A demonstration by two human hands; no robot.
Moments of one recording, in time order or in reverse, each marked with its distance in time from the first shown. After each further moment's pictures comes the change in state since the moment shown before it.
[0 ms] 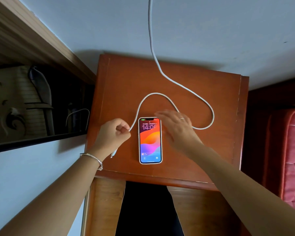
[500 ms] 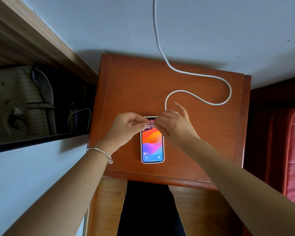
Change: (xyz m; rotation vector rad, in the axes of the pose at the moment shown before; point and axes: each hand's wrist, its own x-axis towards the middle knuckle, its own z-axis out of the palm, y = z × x) left_hand 0.008 0.037 0.002 -0.382 -0.138 -0.005; right_hand 0.017 -0.010 0.000 -0.156 0.105 -0.135
